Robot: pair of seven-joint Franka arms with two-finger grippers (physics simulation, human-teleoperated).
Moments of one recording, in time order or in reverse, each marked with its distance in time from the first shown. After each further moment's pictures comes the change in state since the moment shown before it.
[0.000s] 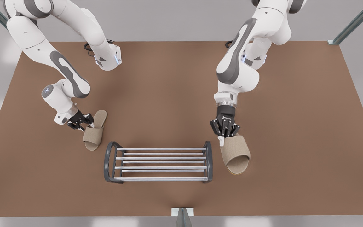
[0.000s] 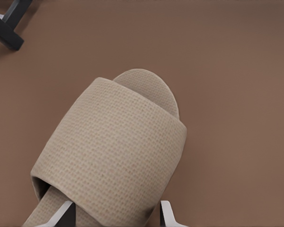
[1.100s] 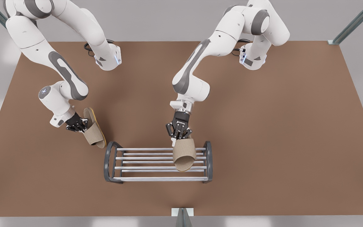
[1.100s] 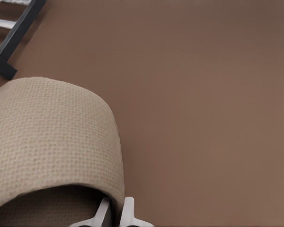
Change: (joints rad) left arm -0.131 0.459 -0.011 0.321 -0.282 -0.068 0.000; right arm 0.012 -0.001 0.001 0.062 0.000 0.000 0.023
